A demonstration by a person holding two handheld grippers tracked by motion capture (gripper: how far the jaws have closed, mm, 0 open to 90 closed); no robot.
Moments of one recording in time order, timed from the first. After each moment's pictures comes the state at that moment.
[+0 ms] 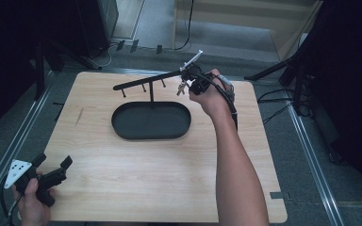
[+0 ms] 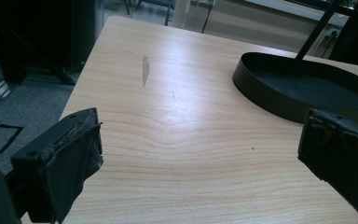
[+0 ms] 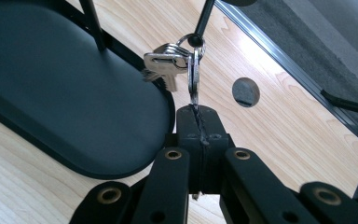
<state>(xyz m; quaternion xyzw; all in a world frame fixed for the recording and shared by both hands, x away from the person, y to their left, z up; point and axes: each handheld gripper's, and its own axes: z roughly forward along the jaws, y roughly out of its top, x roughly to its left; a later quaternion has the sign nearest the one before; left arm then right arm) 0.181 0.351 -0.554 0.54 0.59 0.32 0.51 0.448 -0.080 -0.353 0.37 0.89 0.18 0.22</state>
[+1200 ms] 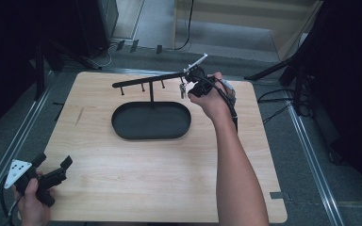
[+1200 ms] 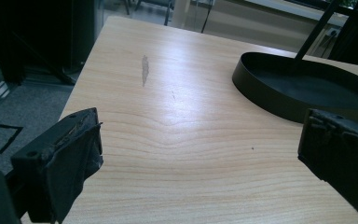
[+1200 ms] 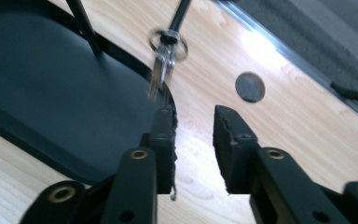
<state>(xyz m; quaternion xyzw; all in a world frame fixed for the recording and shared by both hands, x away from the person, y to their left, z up) 0.181 0.351 -0.554 0.54 0.59 0.32 0.51 0.452 -0.090 -0.367 0.39 0.87 0.20 0.21</state>
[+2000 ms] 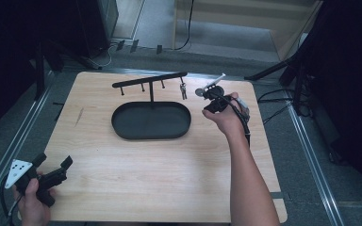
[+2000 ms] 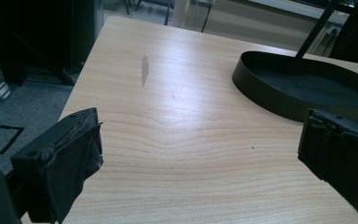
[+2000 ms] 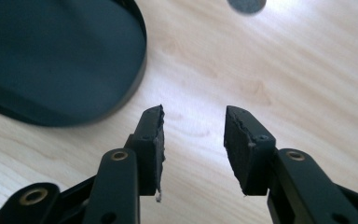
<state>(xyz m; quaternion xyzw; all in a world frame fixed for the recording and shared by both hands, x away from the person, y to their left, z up) 0.181 0.350 -0.554 0.55 0.59 0.32 0.50 0.439 -0.147 -0.420 0.47 0.85 0.17 0.16</state>
